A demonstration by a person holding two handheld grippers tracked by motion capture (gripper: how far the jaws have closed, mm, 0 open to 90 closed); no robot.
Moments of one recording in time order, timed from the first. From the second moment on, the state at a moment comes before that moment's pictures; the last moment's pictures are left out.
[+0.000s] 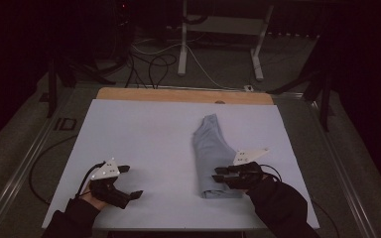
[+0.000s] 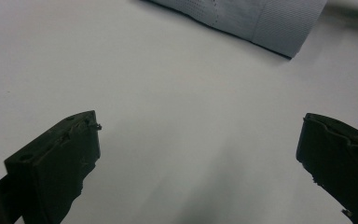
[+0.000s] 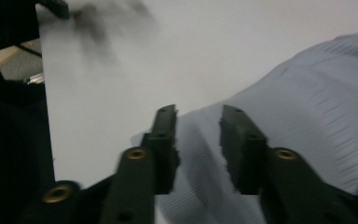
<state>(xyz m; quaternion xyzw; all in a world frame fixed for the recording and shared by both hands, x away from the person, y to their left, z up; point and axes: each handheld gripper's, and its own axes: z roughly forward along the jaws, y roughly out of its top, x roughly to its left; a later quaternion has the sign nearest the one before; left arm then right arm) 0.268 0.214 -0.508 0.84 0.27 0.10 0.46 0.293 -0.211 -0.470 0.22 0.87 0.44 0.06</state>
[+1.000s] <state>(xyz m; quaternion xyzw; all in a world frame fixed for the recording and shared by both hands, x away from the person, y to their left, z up) 0.264 0.217 -0.507 0.84 0.27 0.10 0.46 0.289 -0.220 -0.530 0.20 0.90 0.38 0.04</state>
